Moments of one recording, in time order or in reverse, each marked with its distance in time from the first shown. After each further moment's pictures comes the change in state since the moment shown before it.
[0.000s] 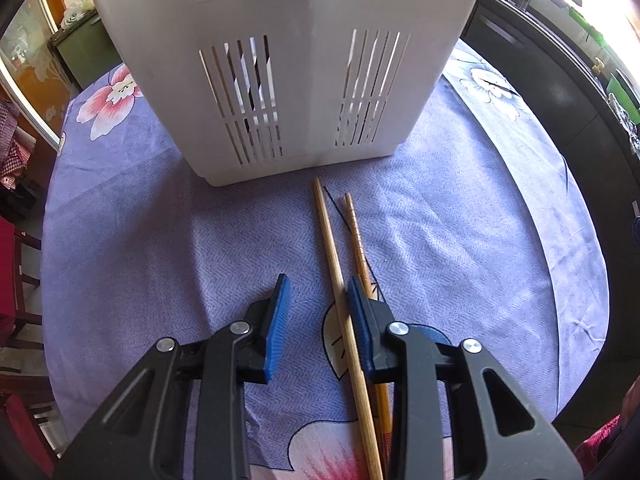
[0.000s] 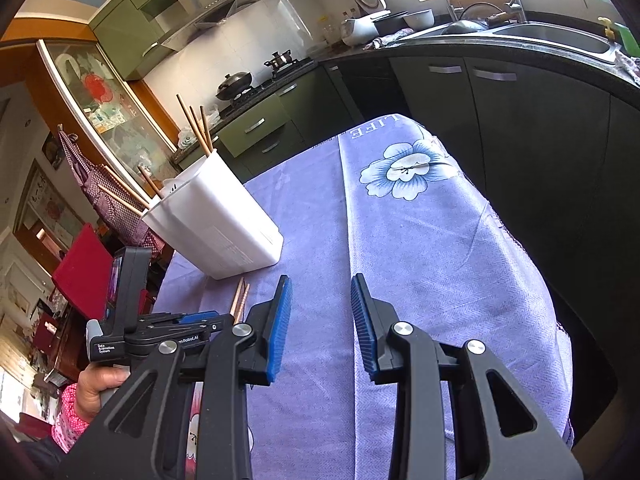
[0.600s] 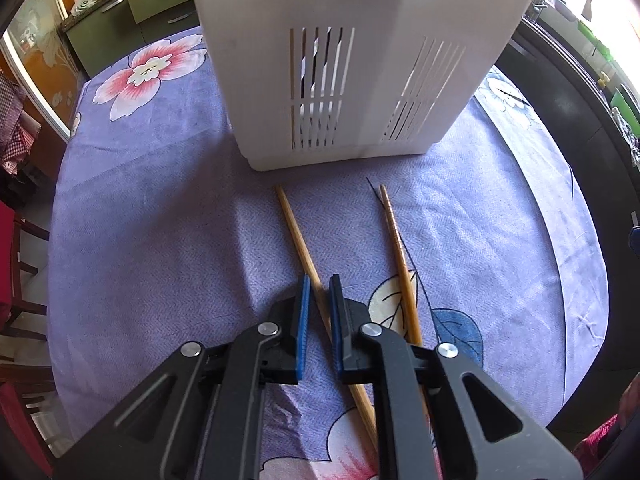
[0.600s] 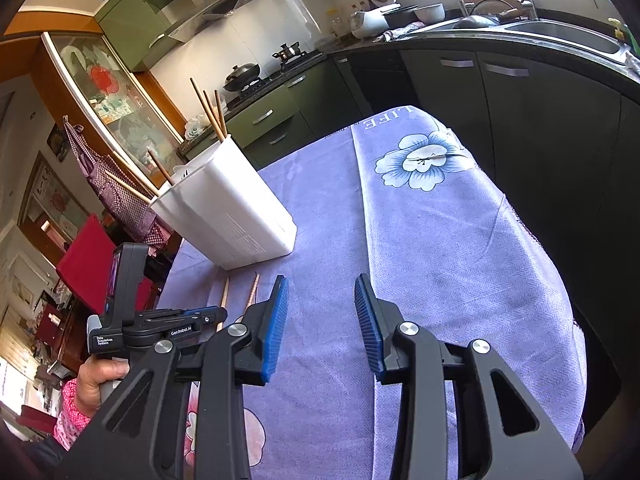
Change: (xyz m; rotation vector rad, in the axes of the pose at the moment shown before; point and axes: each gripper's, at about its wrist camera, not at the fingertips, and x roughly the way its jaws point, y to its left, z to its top) left arm -0.007 0.036 -0.013 -0.049 0.002 -0.027; right arm 0.012 0.015 -0.005 -0.021 0.033 0.021
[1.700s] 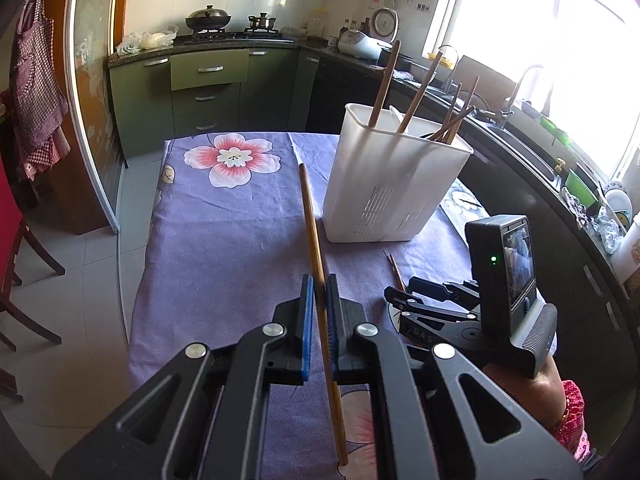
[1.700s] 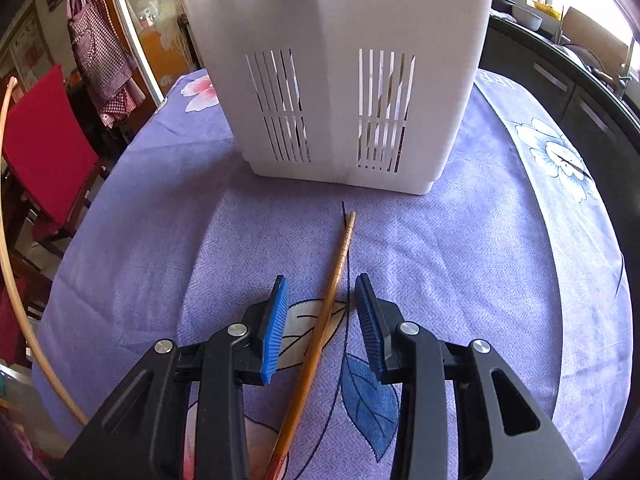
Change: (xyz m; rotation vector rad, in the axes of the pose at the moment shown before) left arm -0.139 0.080 -0.073 -0.086 -0.407 -0.094; right arm 0.184 0.148 -0.051 -0.364 0.284 -0.242
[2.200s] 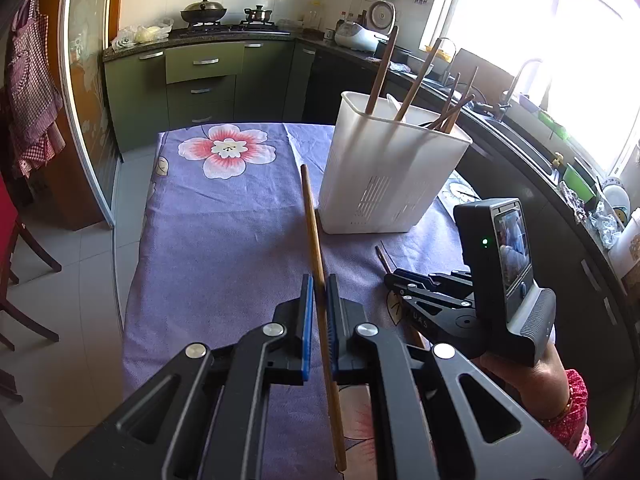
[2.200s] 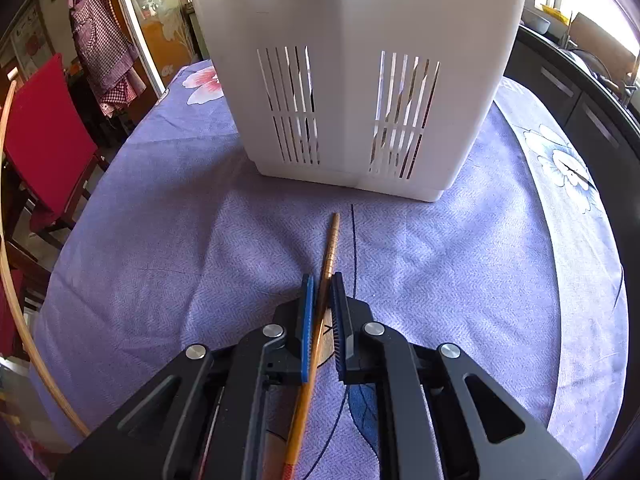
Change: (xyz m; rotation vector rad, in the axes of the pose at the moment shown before) left arm 0.008 0.000 -0.001 0.003 0.031 -0.011; right arm 0.003 0.002 0.006 -0.020 0.029 0.014
